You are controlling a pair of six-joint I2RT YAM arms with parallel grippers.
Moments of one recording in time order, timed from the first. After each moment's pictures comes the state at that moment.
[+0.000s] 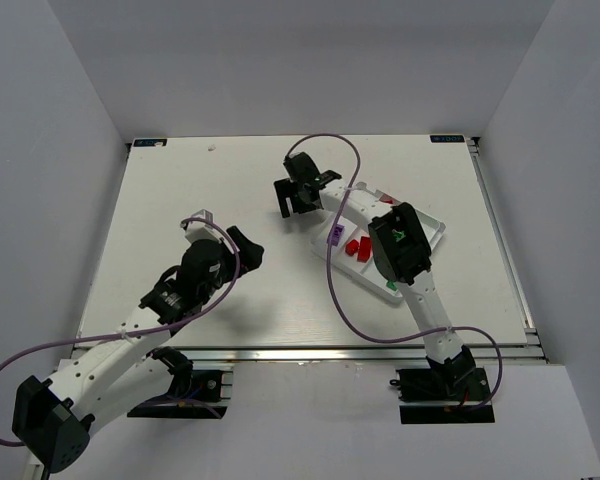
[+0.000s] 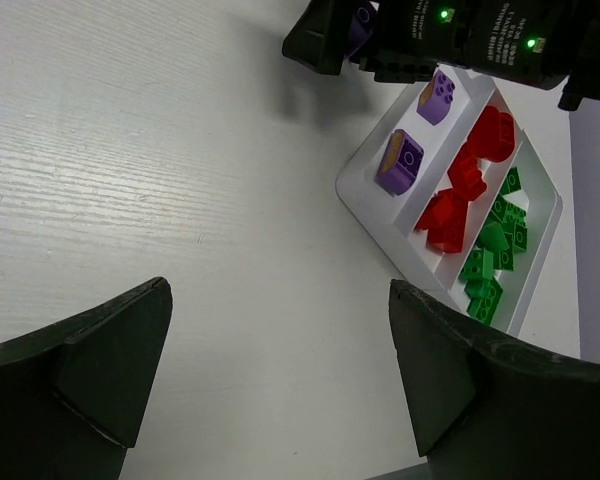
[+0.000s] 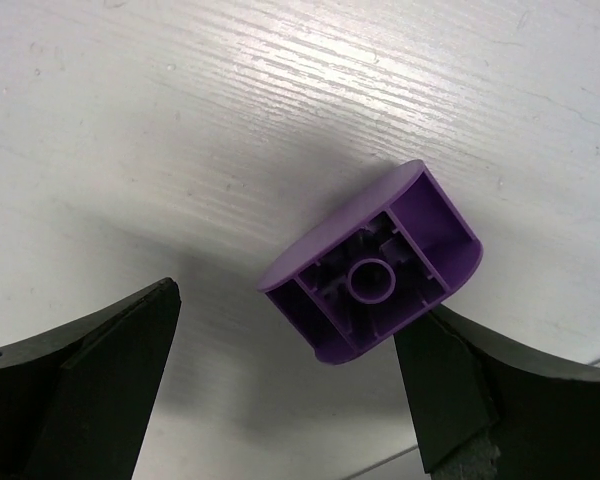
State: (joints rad) left arm -0.63 0.84 0.58 -0.21 -0.30 -0.82; right arm 0.65 2.43 2.05 -0.54 0.09 0.22
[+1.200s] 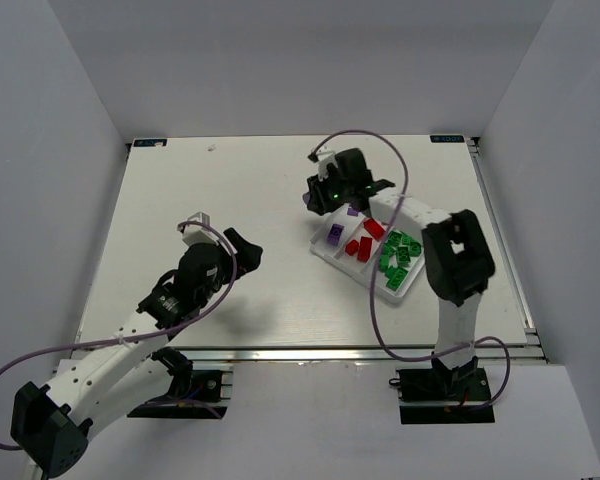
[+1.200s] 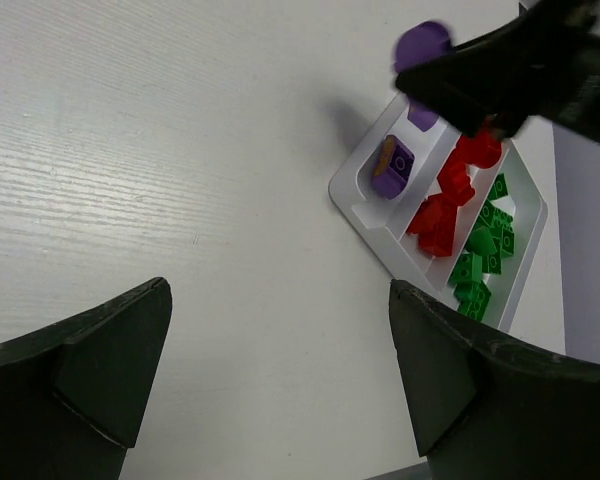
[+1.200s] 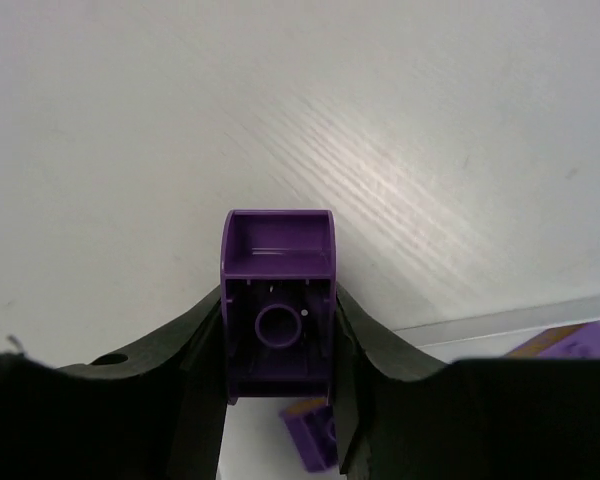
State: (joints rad) left arm -0.63 0.80 0.56 -0.21 -0.31 -0.84; right arm 0.55 2.02 1.47 -0.15 -0.23 -0.02
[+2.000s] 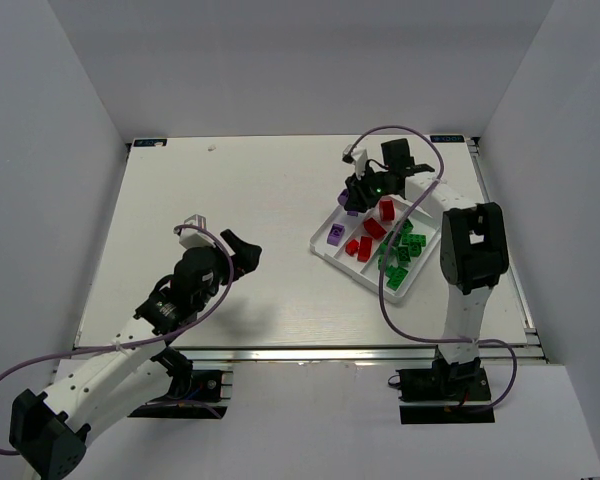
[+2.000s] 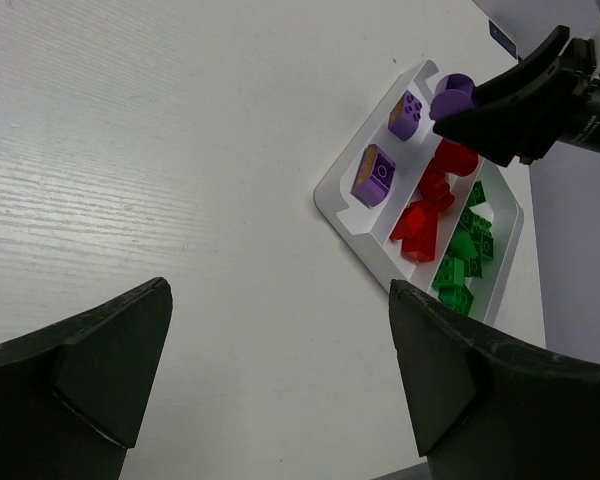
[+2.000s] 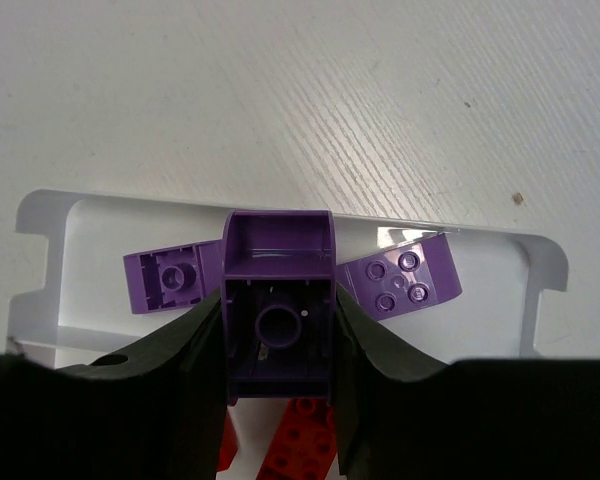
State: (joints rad) left arm -0.63 0.75 0.52 -0.16 -0.31 -0.84; right arm 0.27 2.00 1.52 -0.41 -0.64 -0.53
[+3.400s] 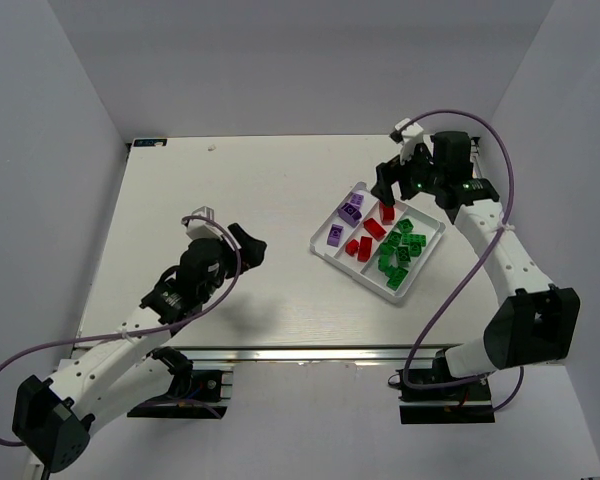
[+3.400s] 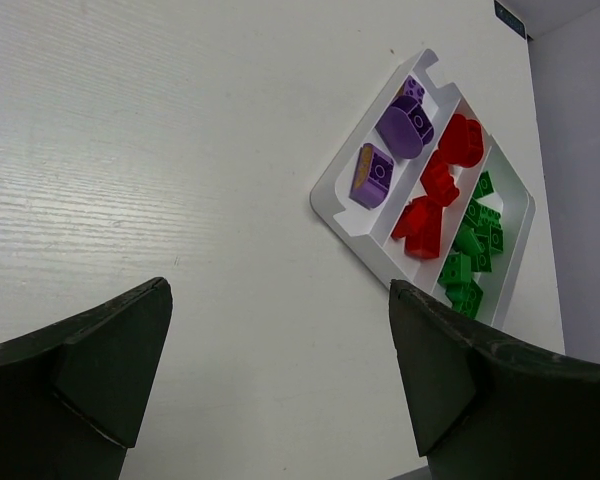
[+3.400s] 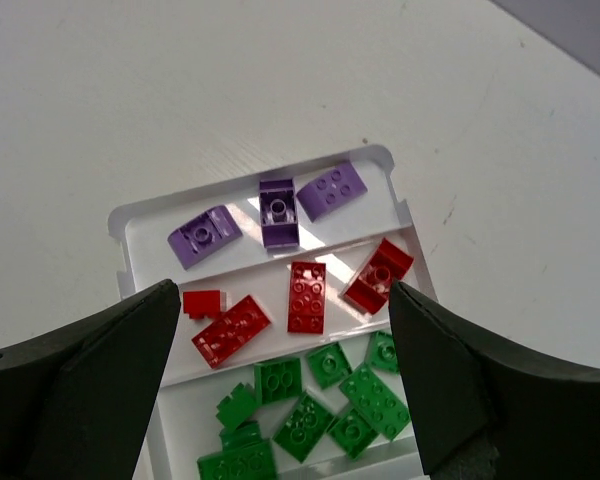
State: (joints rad) left arm -0.63 0.83 0.57 -0.14 -0.29 -0.79; right arm 0.20 1.44 1.32 -0.42 -0.46 -0.32
